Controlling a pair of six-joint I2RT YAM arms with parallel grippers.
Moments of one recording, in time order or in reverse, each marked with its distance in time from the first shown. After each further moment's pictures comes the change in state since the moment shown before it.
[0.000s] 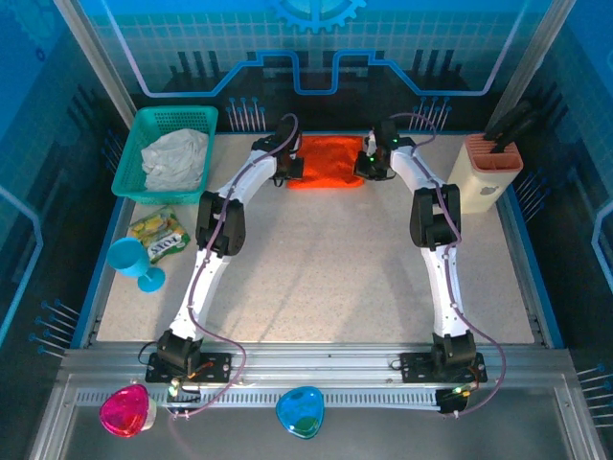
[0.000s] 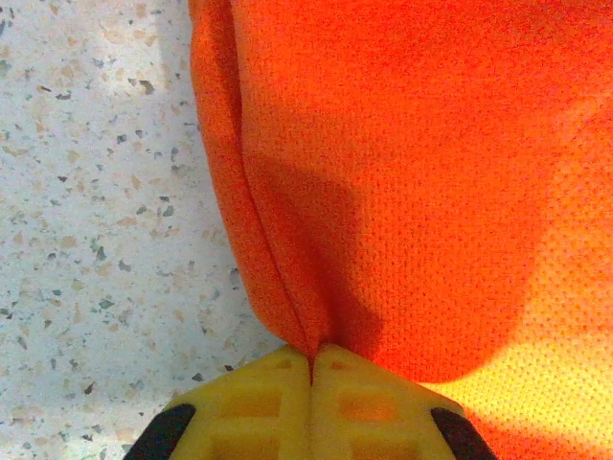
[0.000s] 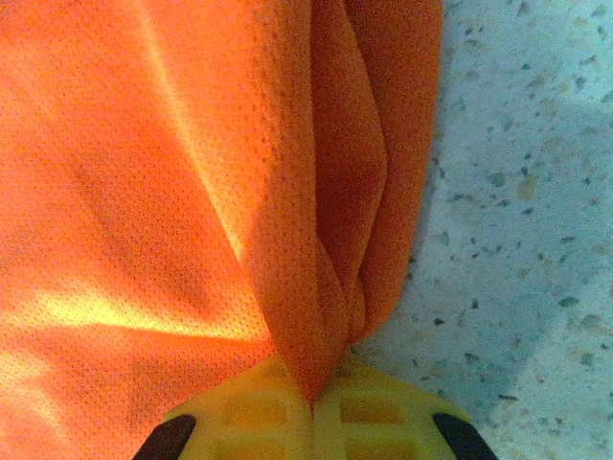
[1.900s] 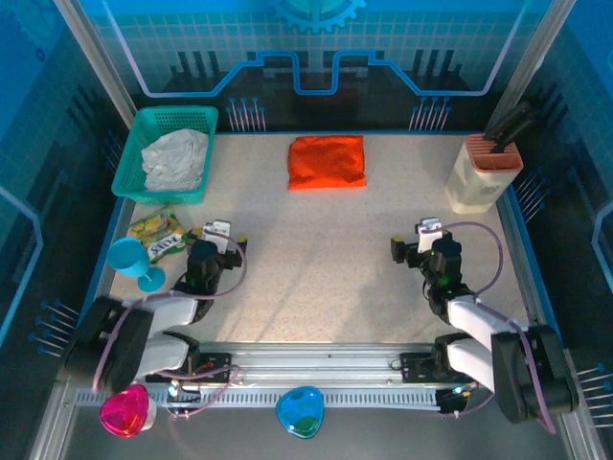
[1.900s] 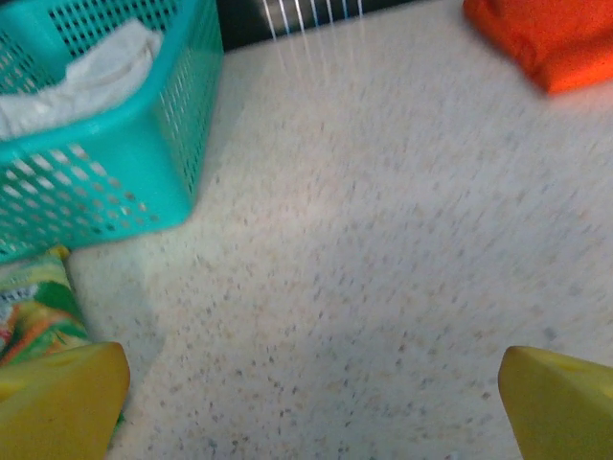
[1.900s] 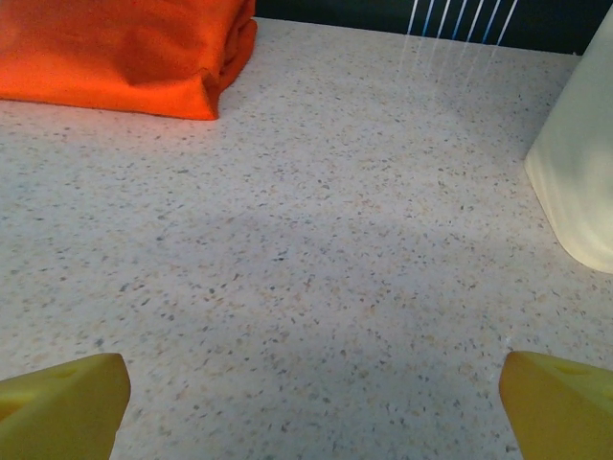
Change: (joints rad) left arm 0.058 -1.369 -2.304 1.602 -0.286 0.381; right arm -0.035 -1.494 -2.127 1.313 0.401 -0.422
